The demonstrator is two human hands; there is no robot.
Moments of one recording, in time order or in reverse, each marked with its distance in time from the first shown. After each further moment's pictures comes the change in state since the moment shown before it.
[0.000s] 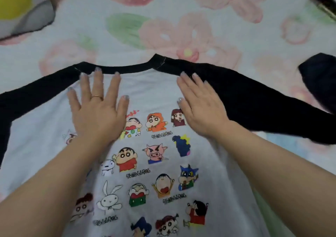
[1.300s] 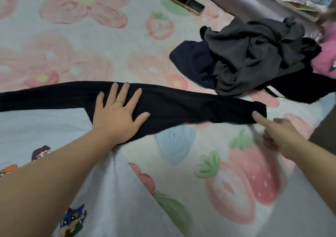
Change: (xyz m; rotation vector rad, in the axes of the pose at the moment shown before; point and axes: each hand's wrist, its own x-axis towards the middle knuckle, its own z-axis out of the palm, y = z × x) left_hand 0.006 0.244 0.067 0.081 -0.193 0.708; right_hand -0.271 0.244 -0.075 0.896 0.420 1.557
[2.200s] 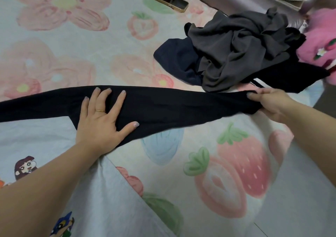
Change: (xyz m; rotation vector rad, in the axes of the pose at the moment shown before) left_hand -0.014 -0.002 0.002 -0.119 0.175 0.083; right_hand 0.053 -0.033 -0.015 0.197 -0.077 -0.128
